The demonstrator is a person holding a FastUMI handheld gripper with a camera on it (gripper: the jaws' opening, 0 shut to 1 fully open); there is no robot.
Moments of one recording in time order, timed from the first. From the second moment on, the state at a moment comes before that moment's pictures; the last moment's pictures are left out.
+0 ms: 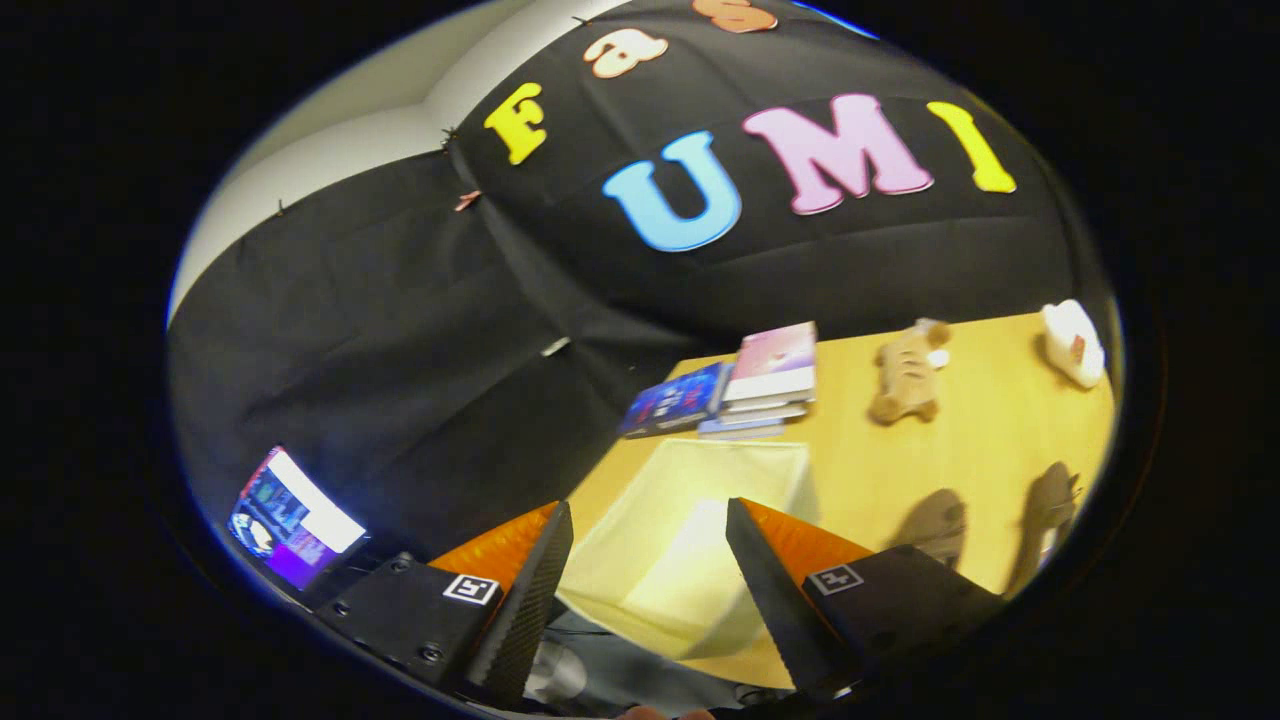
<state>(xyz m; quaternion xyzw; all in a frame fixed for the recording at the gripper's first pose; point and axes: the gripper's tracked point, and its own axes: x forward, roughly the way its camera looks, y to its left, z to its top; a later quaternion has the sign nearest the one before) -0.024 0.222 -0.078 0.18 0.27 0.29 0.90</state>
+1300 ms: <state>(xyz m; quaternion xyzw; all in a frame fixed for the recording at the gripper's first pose) 0.019 0.061 -0.346 0.00 0.46 0.14 0.88</state>
